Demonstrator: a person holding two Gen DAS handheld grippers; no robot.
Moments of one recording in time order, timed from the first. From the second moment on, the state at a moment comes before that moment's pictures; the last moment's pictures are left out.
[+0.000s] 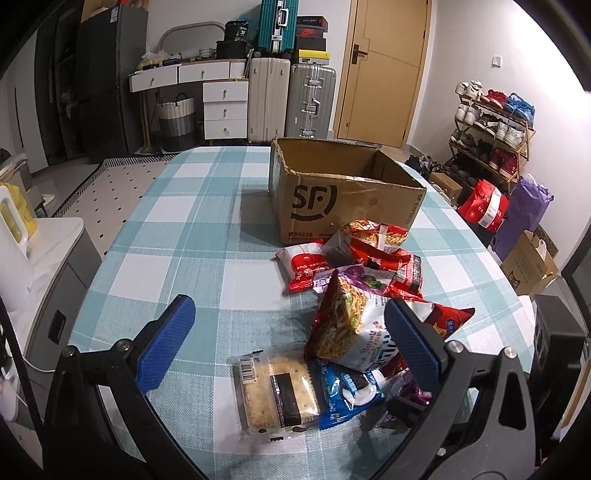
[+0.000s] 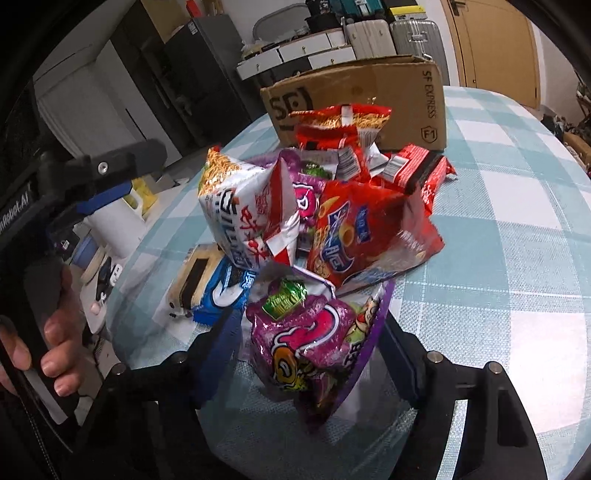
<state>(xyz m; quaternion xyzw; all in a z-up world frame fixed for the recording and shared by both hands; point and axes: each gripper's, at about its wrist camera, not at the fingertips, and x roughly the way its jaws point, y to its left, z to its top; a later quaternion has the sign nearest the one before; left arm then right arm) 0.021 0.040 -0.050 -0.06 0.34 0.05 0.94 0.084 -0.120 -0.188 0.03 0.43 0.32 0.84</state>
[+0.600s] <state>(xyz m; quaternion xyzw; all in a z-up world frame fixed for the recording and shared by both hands) 0.012 0.071 -0.057 -0.05 0.35 0.08 0.93 0.076 -0.135 -0.181 0.04 0.41 0.33 0.85</state>
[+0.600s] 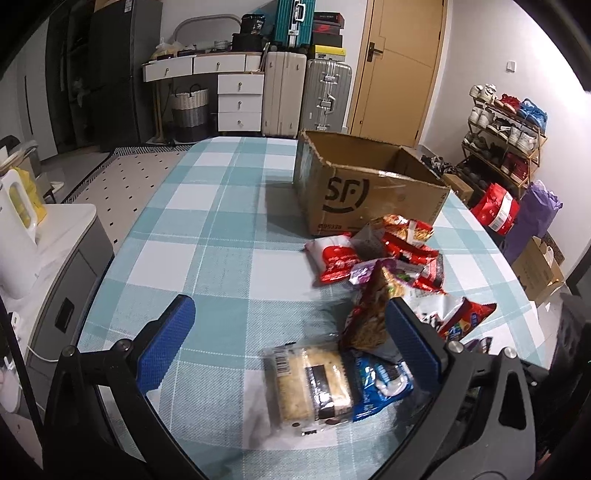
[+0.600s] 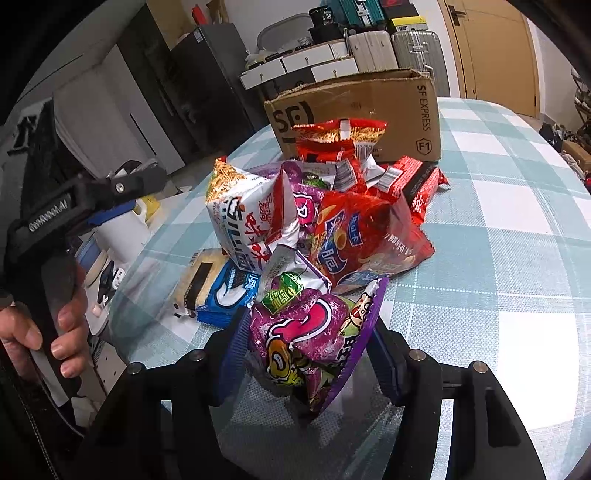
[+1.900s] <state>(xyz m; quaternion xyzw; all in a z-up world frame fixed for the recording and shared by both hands) 0.040 0.065 -0.135 0.00 0.47 0.10 0.88 0.068 -0.158 -0.177 0.05 0.40 0.32 0.86</state>
